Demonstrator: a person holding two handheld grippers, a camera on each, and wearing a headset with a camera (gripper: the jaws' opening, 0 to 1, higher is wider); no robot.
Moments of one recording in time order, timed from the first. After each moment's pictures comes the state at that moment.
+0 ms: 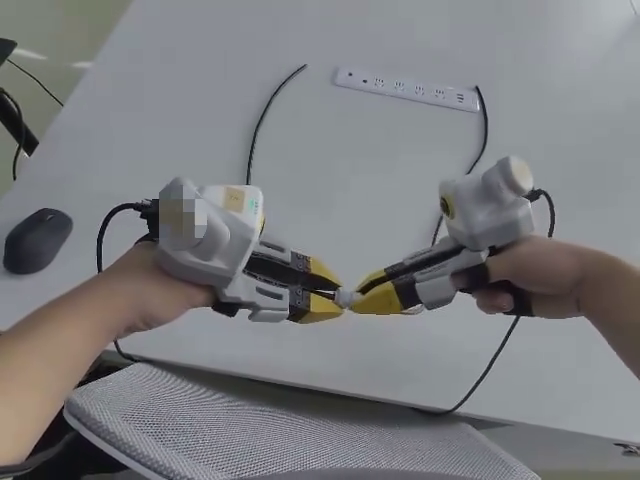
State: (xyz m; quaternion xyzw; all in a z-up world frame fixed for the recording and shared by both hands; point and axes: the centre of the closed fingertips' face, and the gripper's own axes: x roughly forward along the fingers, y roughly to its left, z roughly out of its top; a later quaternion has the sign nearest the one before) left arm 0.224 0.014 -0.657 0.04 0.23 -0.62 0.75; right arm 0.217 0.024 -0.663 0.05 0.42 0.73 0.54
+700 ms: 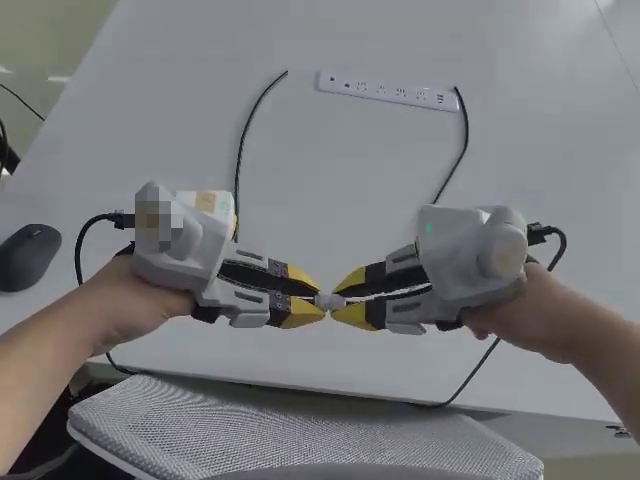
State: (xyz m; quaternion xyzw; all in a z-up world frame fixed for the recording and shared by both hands) left arm 0.218 0.032 -0.664 -0.01 0.25 -0.62 0.74; right arm 0.213 0.038 -0.672 -0.25 0.24 0.68 0.64
